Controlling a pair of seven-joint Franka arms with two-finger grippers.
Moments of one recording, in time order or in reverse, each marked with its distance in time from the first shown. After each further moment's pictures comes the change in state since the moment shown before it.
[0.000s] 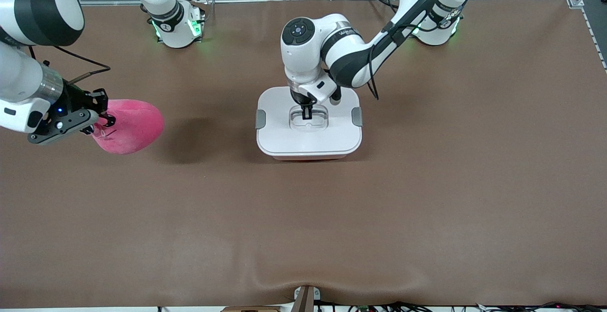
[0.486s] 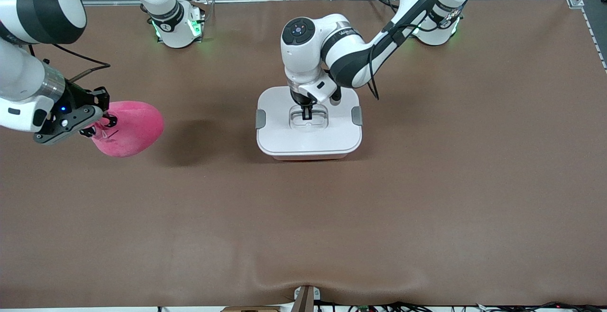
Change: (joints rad) left arm 0.000 0.000 0.001 0.002 0.004 0.003 0.000; right arm 0.002 0.000 0.021 0.002 0.000 0.008 -0.049
